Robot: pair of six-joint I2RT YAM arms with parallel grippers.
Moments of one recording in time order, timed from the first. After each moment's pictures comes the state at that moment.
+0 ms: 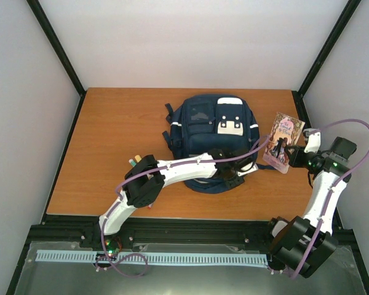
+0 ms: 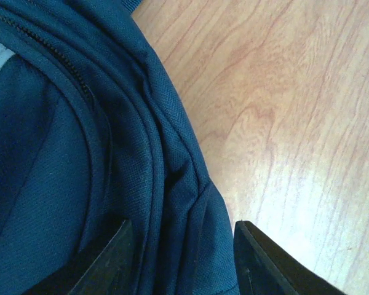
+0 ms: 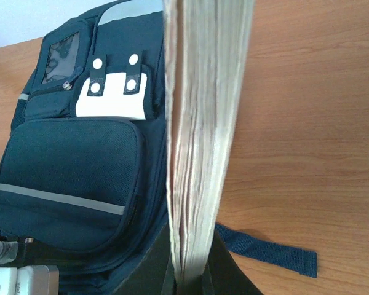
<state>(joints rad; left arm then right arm) -1.15 2.24 1.86 -0.72 -0.05 0.04 -0.64 1.05 0.86 -0.72 -0.82 -0.35</state>
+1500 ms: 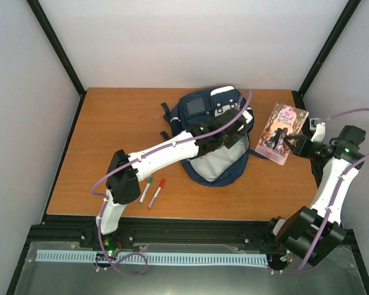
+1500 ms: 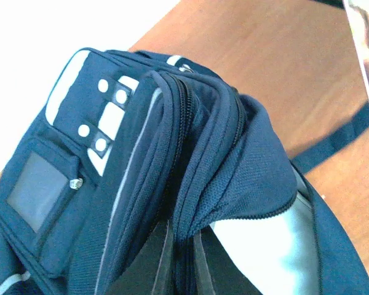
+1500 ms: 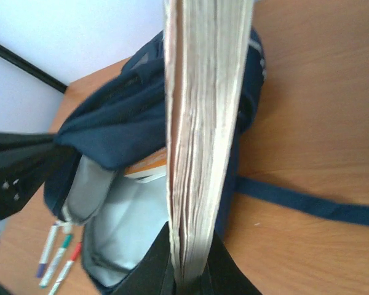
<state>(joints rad) -1.04 2.07 1.98 -0.61 -0.42 0.04 -0.64 1.16 1.09 -0.91 -0.97 -0.26</state>
